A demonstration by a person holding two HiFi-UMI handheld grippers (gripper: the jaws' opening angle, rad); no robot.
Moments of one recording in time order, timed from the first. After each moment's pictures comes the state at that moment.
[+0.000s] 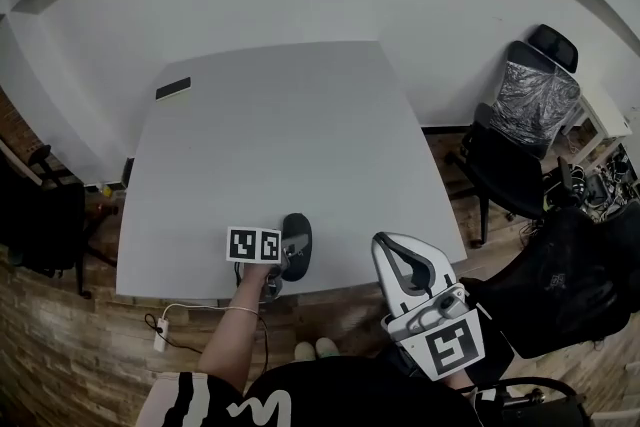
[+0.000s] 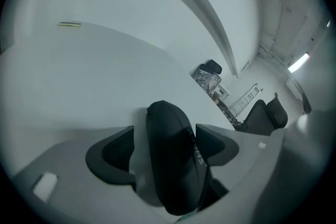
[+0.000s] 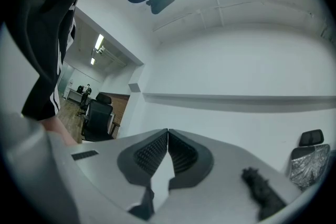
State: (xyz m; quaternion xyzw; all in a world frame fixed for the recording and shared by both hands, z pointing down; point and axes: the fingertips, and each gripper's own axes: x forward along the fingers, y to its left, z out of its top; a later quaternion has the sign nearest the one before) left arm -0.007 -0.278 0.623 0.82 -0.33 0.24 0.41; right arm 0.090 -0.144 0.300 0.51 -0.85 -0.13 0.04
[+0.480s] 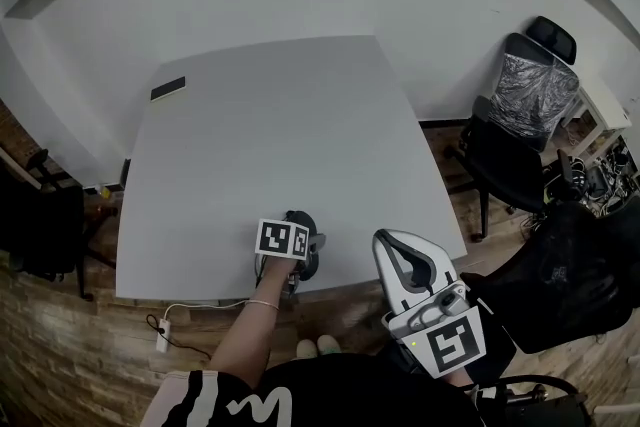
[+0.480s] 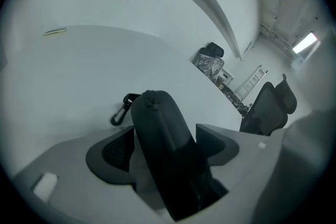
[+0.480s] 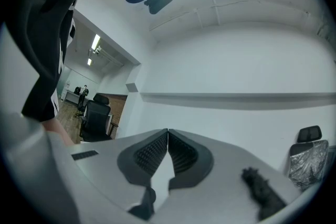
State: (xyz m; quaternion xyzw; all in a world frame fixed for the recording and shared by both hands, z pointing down) left arm 0.039 -0.273 0.641 0.81 -0.32 0.32 0.38; right arm 0.100 -0.148 0.304 0.52 -0.85 -0.12 0.03
